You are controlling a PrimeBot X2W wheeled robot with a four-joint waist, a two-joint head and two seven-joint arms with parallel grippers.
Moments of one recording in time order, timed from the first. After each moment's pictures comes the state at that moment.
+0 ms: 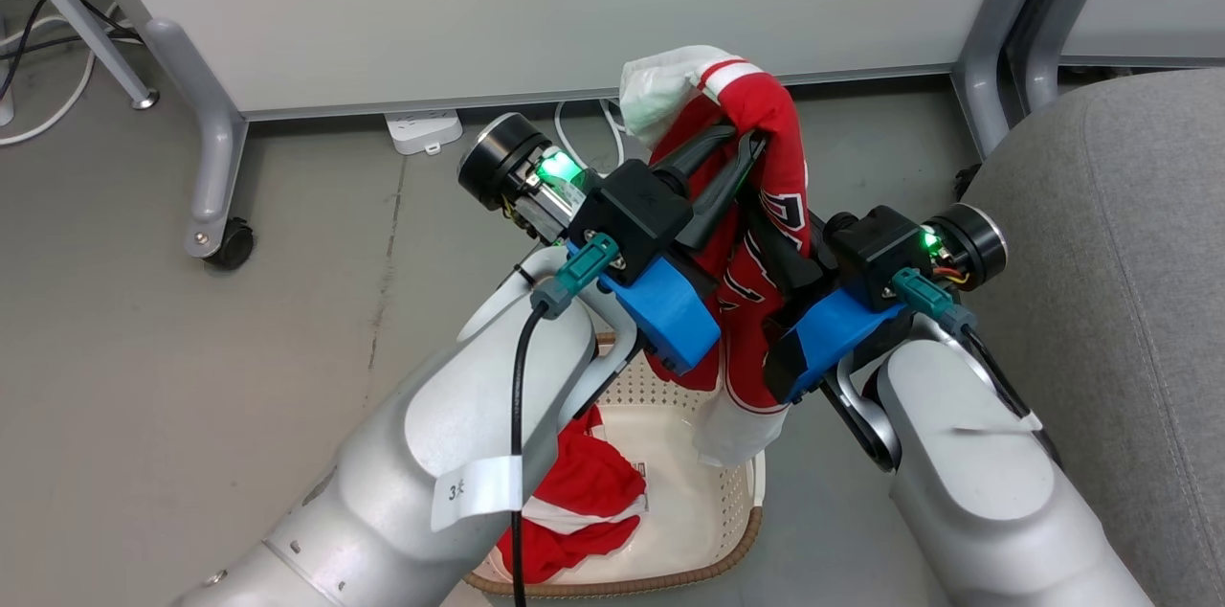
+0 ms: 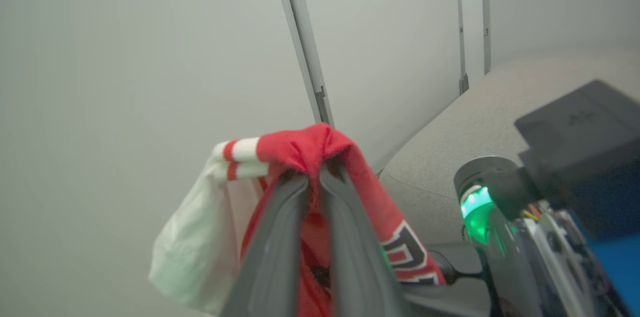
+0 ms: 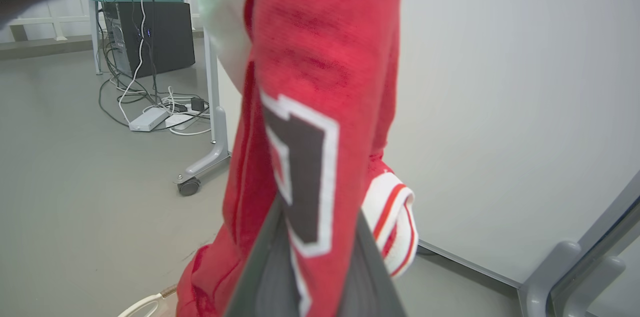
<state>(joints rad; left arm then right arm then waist) -0.83 0.05 -0.82 0.52 -0.35 -0.09 -0.26 -0.64 -0.05 0.35 0.59 0.03 0.13 -0.26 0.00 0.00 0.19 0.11</state>
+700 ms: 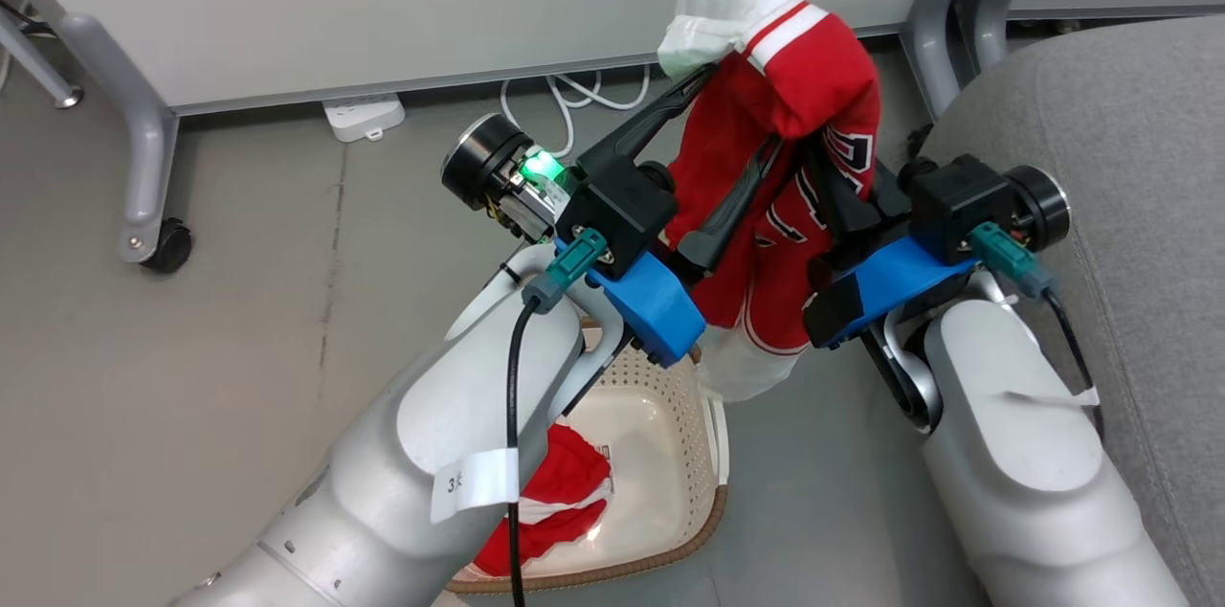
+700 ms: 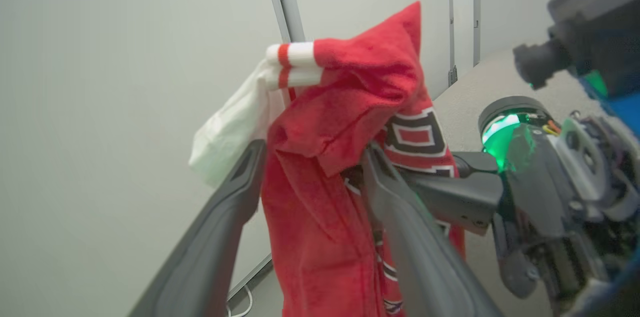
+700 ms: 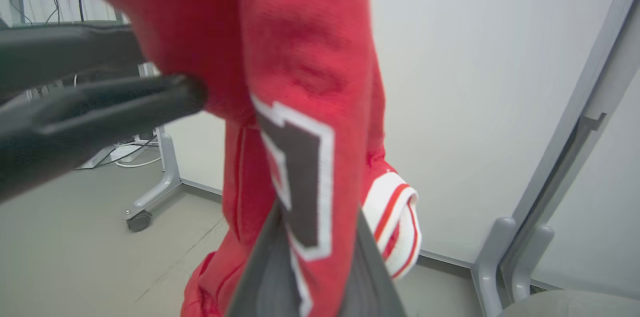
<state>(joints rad) -0.83 0.05 -0.80 0.54 -0.33 -0.09 -0.26 -0.65 -0.05 0.23 0.53 0.04 0.13 -0.26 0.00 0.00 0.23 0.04</state>
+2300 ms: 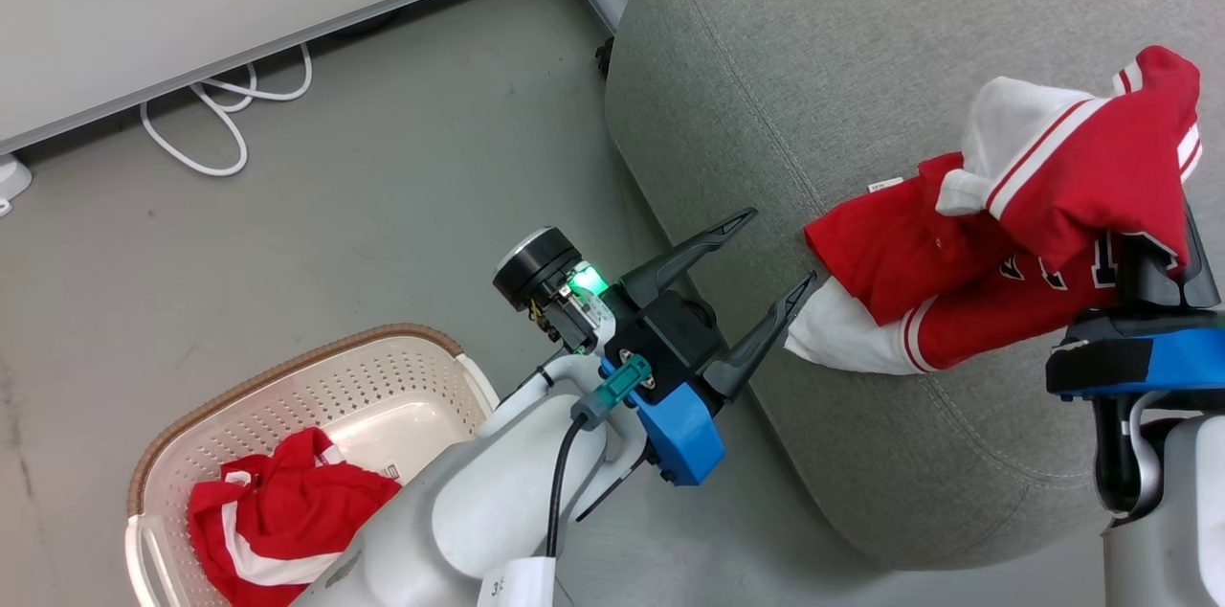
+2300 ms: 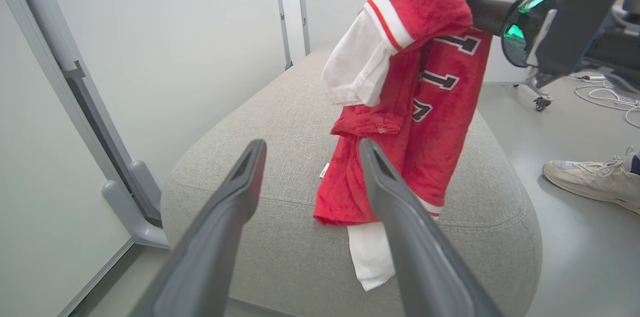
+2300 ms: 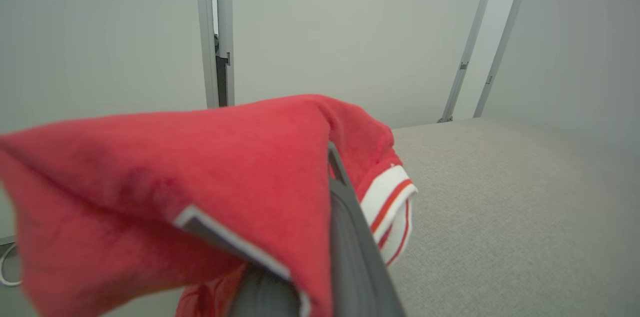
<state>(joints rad) -0.69 0.06 -0.89 0.51 -0.26 -0.12 -0.26 -0.36 -0.05 -0.27 0.22 0.03 0.13 -0.26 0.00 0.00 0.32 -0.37</state>
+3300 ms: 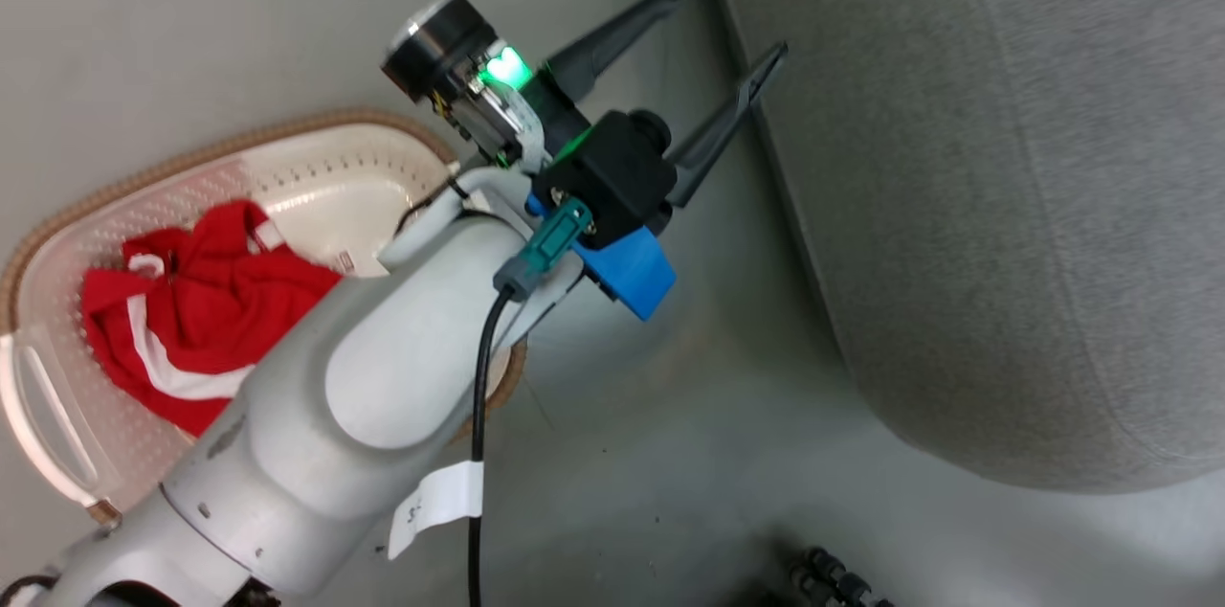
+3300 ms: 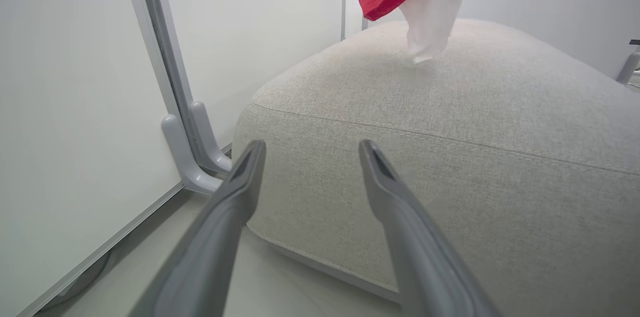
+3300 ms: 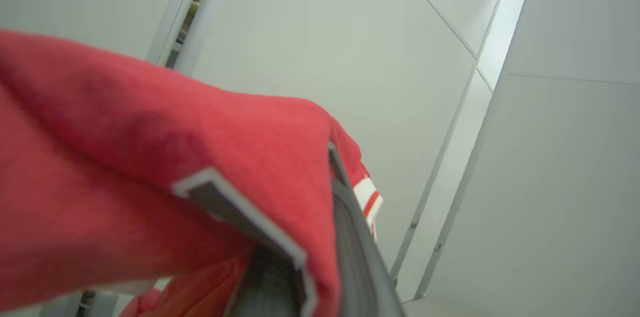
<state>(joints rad) -0.92 0.18 -0.82 0.37 -0.17 -0.10 -0.23 -1.01 -0.38 -0.50 0.16 0.04 0.13 -0.26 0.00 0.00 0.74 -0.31</state>
